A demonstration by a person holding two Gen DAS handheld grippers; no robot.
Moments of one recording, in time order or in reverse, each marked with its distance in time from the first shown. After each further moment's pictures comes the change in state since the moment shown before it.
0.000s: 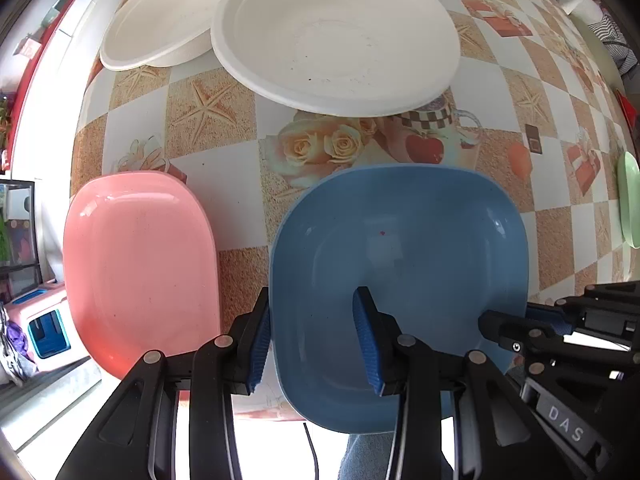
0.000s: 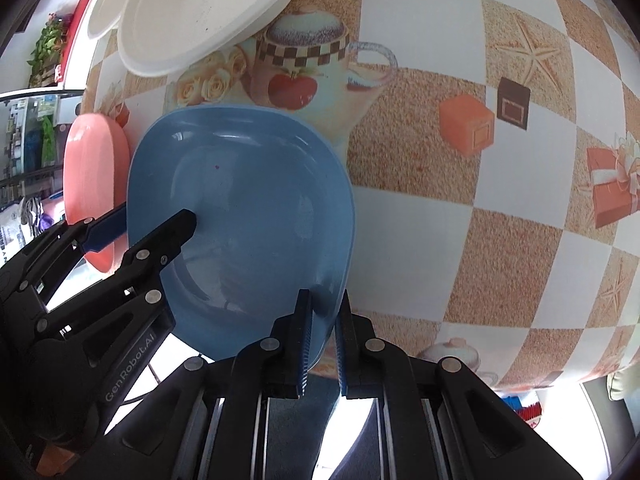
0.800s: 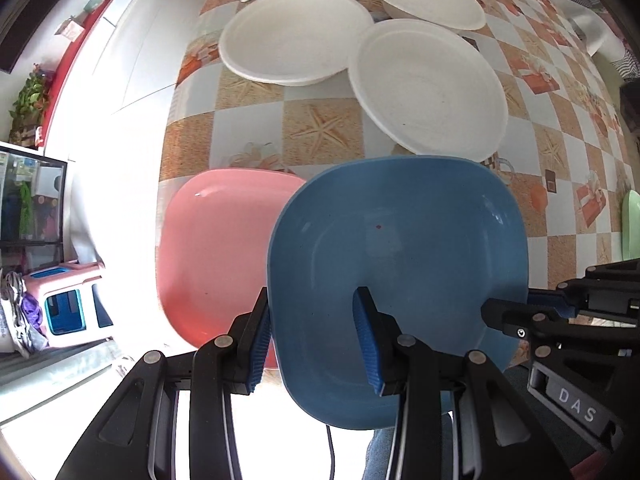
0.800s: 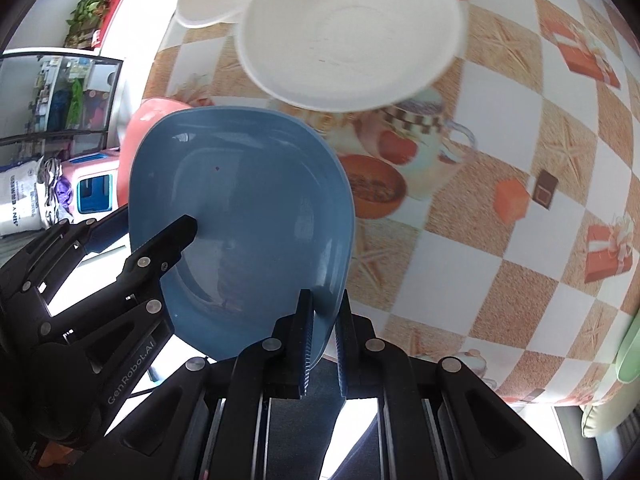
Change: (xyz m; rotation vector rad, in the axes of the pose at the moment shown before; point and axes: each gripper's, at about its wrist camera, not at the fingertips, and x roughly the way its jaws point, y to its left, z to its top) left arm -0.056 0.055 -0.020 -0.108 -0.063 0.078; right arm -0.046 0.063 0.018 -0.168 -0.029 0.011
